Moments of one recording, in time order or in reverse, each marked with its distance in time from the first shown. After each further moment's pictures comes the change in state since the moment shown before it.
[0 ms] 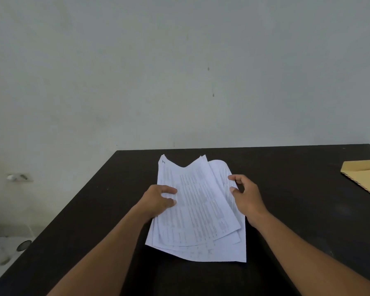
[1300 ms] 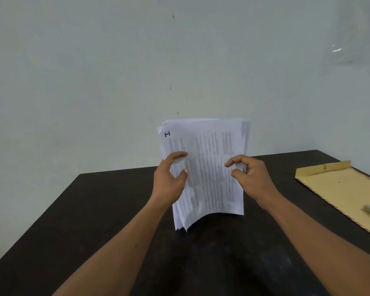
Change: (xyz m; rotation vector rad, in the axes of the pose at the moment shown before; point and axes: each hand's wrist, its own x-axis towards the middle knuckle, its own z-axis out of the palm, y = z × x) left_hand 0.019 0.133 0.077 -0.235 0.276 0.653; right_hand 0.006 -0.078 -0.121 -0.049 0.099 -0.326
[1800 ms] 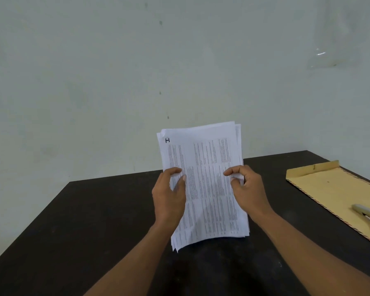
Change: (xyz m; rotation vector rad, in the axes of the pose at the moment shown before) left_hand -0.027 -0.004 0.043 0.003 0.217 0.037; right_hand -0.011 0.030 0.001 0.048 0.161 -0.011
